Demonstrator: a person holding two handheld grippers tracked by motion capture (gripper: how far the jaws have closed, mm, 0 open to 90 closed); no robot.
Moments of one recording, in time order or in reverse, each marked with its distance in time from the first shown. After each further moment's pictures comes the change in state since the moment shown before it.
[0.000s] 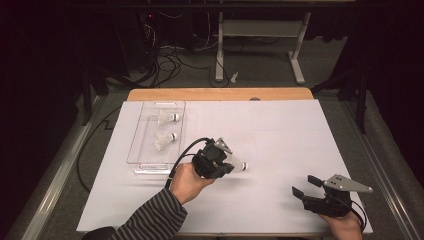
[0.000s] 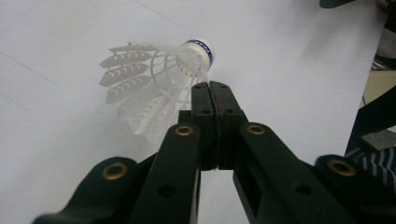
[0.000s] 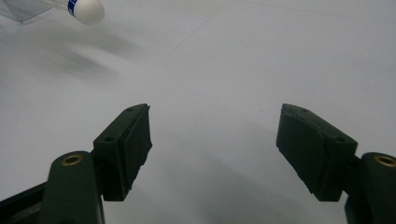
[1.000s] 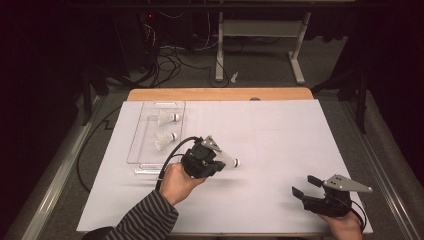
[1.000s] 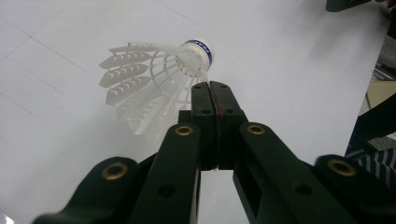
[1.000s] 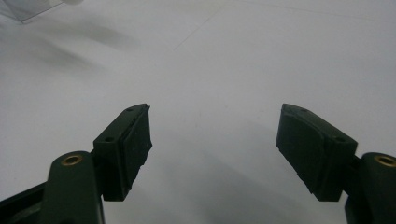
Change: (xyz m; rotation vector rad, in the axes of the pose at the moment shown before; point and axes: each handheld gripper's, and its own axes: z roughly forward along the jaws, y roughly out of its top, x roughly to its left) left arm 0.006 -0.013 -0.021 -0.032 0.033 -0.028; right arm 0.000 0.000 0.000 0.001 0.000 0.001
